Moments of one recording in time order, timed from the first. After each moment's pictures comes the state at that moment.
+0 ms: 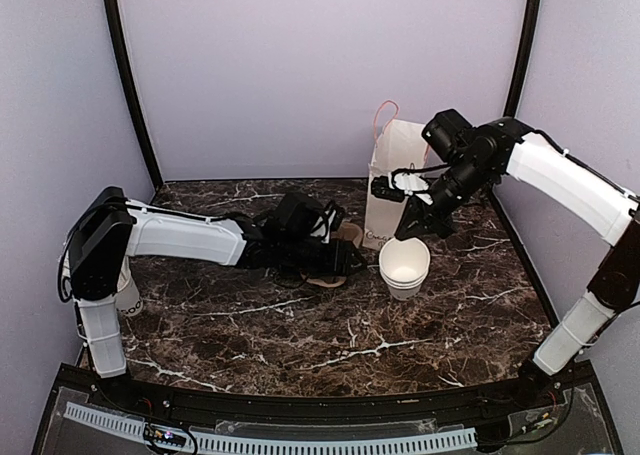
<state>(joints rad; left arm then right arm) -0.92 1.94 1.31 -0.01 0.25 -0.69 0.61 1.57 1.62 -1.21 -0.46 -0.82</state>
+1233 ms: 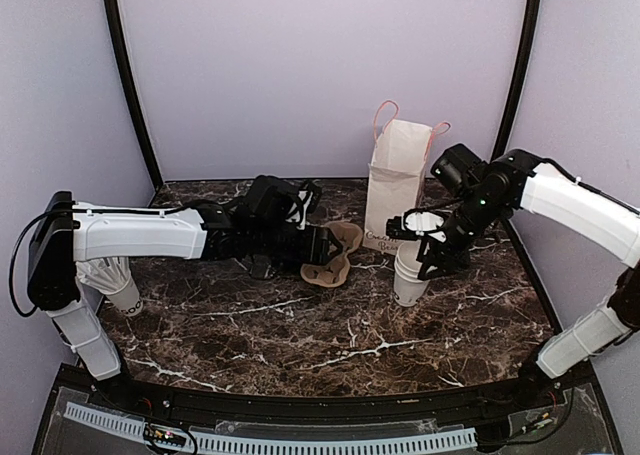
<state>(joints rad) -0.92 1.70 1.22 -0.15 0.03 -0.53 0.64 1.41 1.34 -1.15 -0.30 -0.75</state>
